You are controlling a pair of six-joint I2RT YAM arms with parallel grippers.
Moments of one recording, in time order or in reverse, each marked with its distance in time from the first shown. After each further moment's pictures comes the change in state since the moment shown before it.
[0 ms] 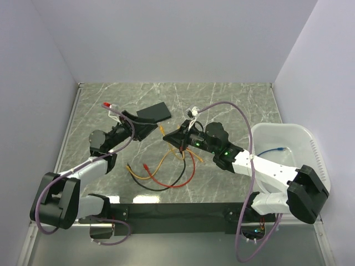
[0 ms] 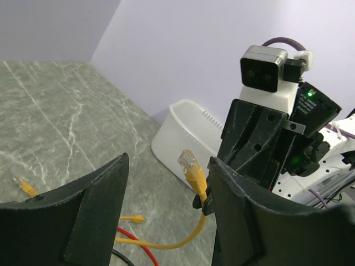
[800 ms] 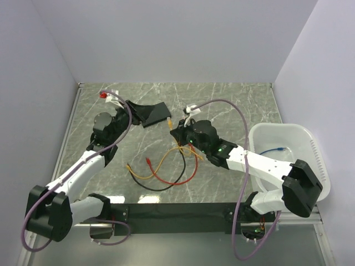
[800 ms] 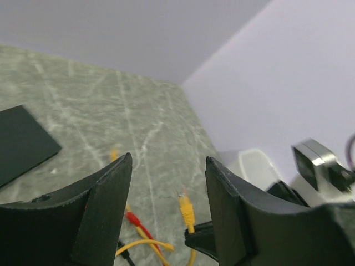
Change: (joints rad) left arm -0.085 -0.095 0.235 -0.634 -0.441 0.164; right arm 0.037 0.072 0.091 -0.241 0.393 -0.050
